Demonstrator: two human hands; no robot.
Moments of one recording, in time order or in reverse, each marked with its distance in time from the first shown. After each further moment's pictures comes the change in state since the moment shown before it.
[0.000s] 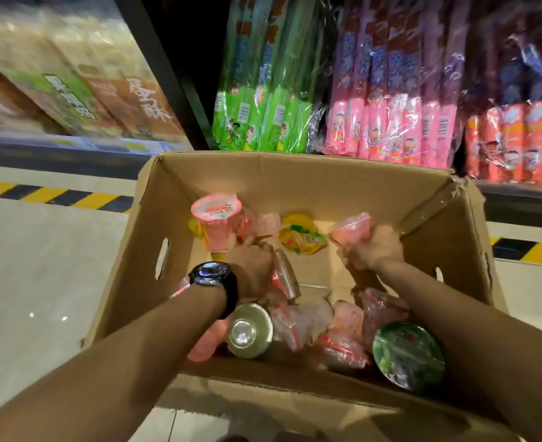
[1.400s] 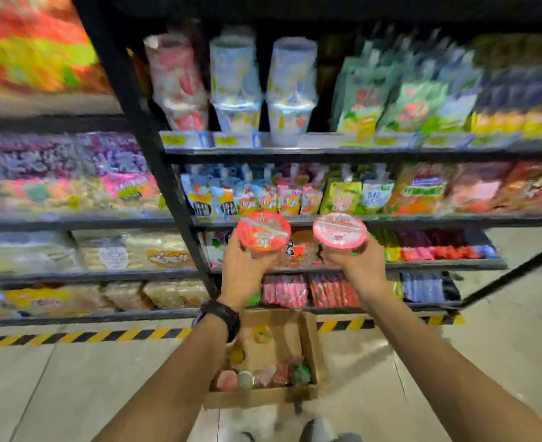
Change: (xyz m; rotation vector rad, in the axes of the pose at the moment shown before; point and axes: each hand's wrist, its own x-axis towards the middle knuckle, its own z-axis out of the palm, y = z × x) left_hand -0.447 0.024 -0.627 -1.649 0.761 0.105; right_hand -0.475 -0.314 -0.569 0.851 0.330 -0.339
